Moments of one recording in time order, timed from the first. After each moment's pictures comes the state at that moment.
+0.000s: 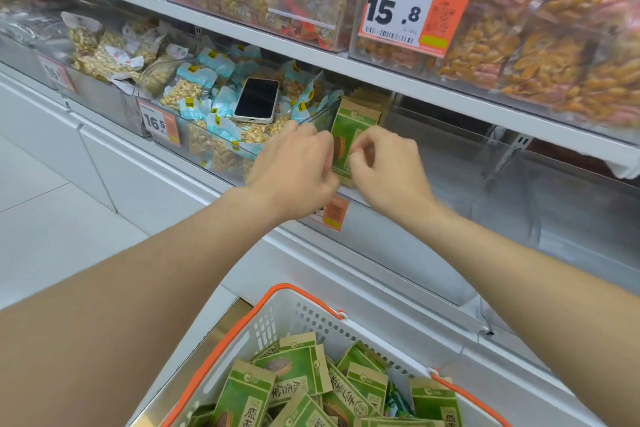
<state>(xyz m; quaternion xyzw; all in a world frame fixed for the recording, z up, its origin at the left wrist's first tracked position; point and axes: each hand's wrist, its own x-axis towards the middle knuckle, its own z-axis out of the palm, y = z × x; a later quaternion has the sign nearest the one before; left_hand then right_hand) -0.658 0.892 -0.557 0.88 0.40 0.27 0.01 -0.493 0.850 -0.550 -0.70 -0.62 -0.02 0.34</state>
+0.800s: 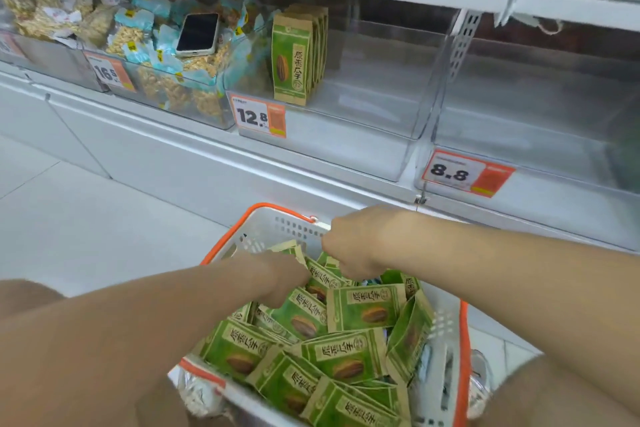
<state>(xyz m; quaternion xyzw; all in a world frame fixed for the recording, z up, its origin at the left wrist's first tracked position) -0.644 0.729 -0.732 0.89 0.24 -0.40 0.06 -0.499 0.660 -0.616 -0.52 -0.79 0.07 -0.33</state>
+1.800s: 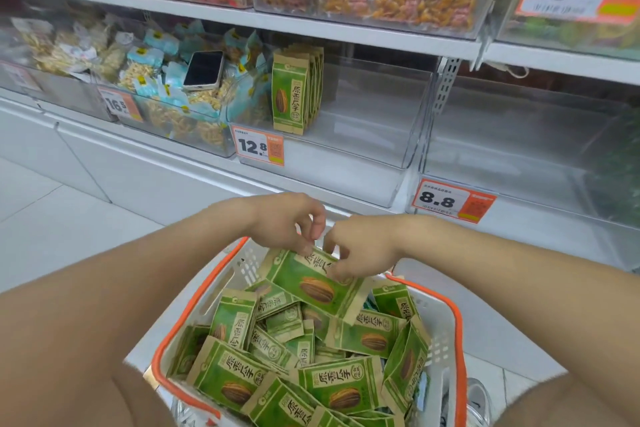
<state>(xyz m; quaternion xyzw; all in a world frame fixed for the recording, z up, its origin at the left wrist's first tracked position) -0.629 0.774 -0.609 0.89 0.29 -0.11 0.33 -0.471 0.670 -0.594 -0.59 -0.76 0.23 -0.16</state>
